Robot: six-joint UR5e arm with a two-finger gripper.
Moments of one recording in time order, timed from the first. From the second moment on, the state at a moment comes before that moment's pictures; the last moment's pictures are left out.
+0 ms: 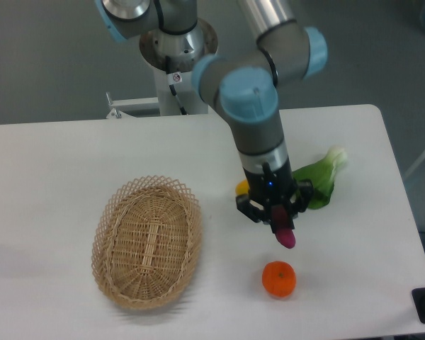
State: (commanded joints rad) arm 2.41 -1.81 -1.54 -0.90 1.66 0.43
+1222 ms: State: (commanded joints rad) arm 2.42 -1.80 -1.41 -1.29 1.67 0.86
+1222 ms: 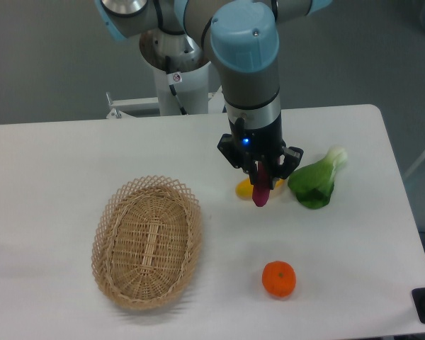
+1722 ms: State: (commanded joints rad) arm 2.42 -1.80 -1.40 -1.28 1.67 0.86
